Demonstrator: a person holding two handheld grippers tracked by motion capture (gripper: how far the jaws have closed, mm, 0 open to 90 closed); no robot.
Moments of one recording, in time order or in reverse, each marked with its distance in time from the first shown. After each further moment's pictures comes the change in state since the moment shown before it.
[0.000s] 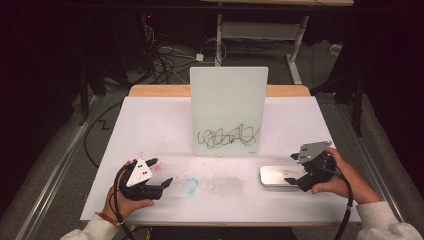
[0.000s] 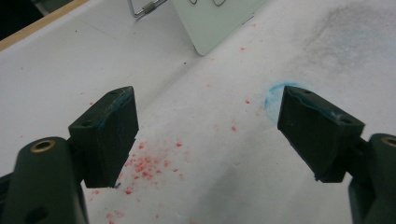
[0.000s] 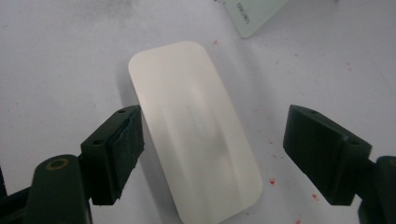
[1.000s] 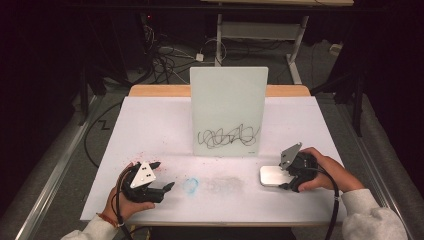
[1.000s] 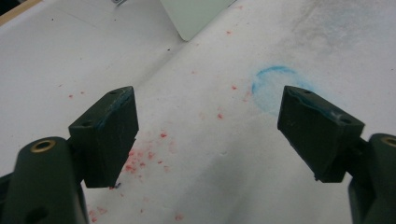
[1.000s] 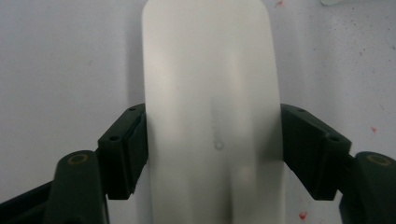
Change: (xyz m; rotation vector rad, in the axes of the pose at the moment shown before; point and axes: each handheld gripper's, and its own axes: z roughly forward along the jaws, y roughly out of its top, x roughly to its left) left arm -0.004 -0.001 0.005 0.046 -0.036 0.029; right arm -0.006 0.011 0.045 0.192 0.167 -0.193
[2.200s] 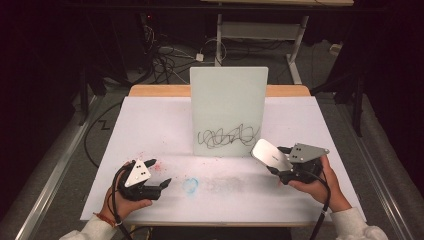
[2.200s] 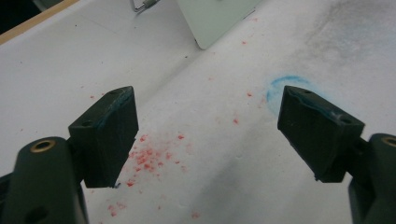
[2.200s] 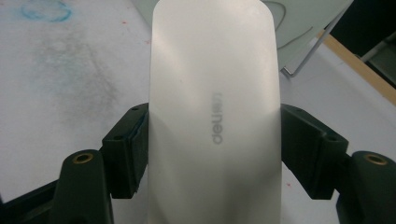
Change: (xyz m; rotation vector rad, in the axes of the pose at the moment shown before) left arm 0.006 -0.003 -0.006 -0.038 0.034 -0.031; right arm 0.031 0.009 -0.026 -0.477 -0.372 0.283
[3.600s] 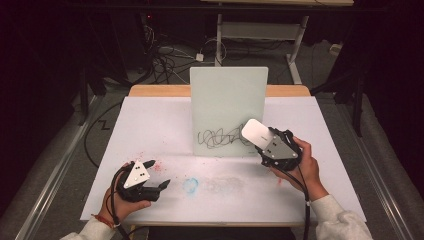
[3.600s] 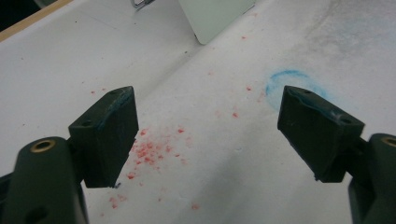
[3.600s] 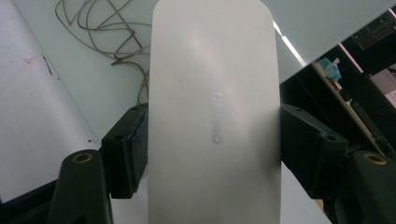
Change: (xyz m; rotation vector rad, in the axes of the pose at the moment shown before) left arm -0.001 -0.002 -0.003 0.003 0.000 0.001; right arm 0.013 0.037 0.042 -0.020 -0.398 -0.226
